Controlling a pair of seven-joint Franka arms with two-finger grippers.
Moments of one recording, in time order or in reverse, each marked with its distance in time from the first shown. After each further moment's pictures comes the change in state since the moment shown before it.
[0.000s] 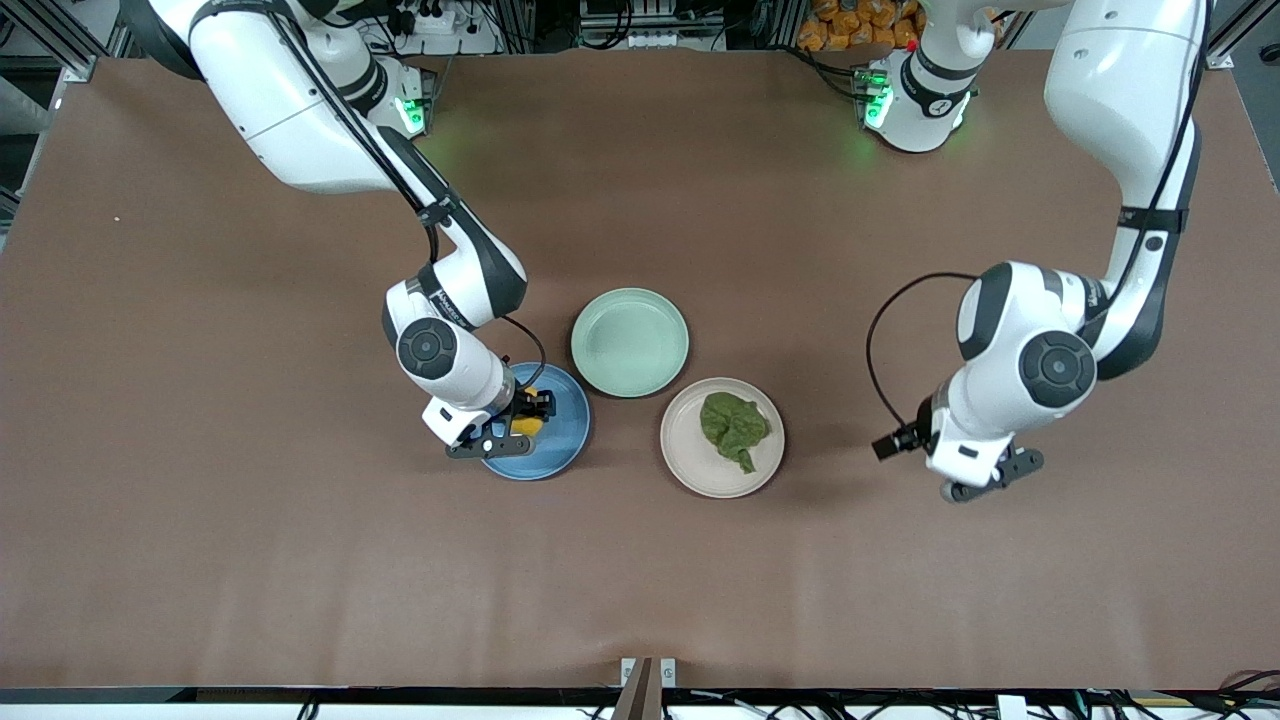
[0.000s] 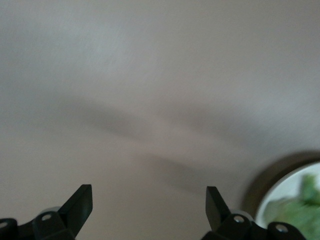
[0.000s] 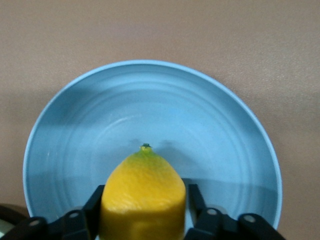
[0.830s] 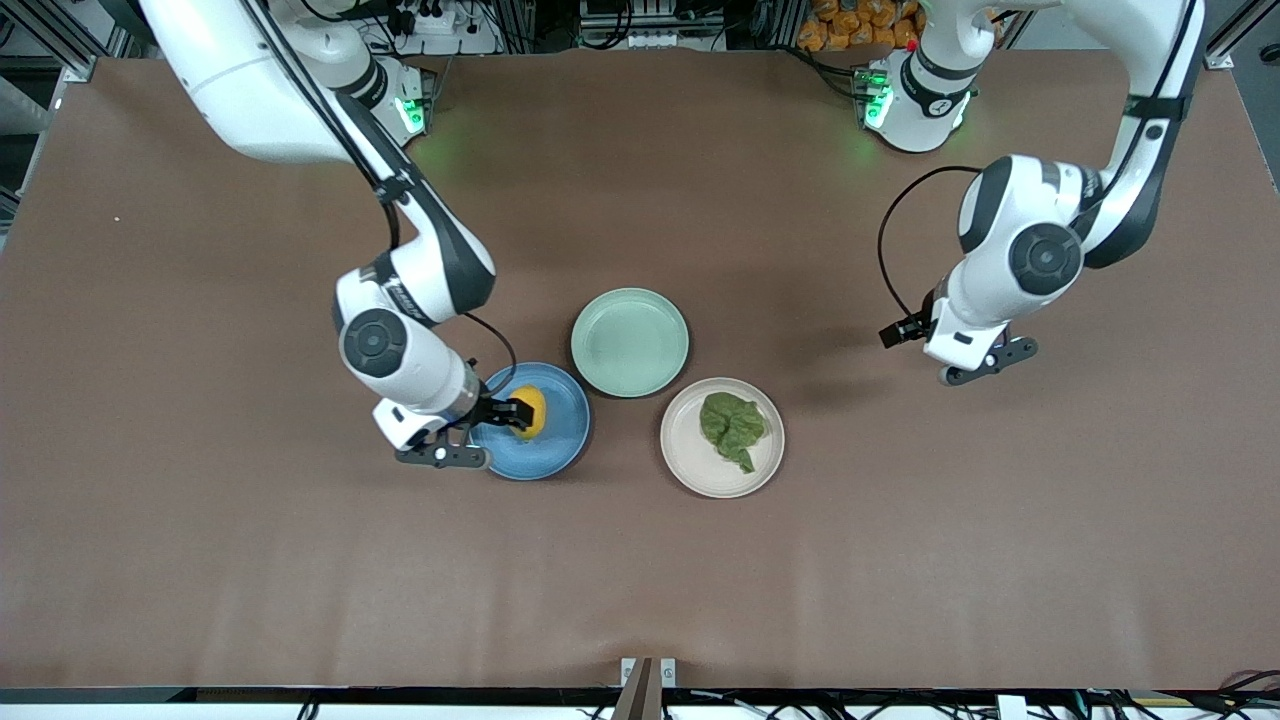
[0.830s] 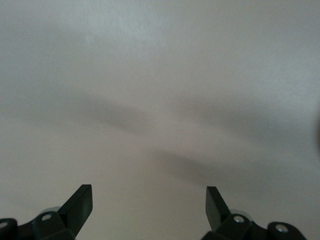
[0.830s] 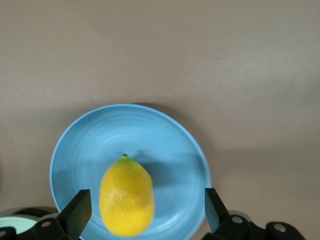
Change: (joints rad) left arm 0.008 -0.341 -0.004 -0.414 -0.039 0.008 0.017; right arm -0.072 -0.125 0.004 0.040 0.000 -0.176 0.061
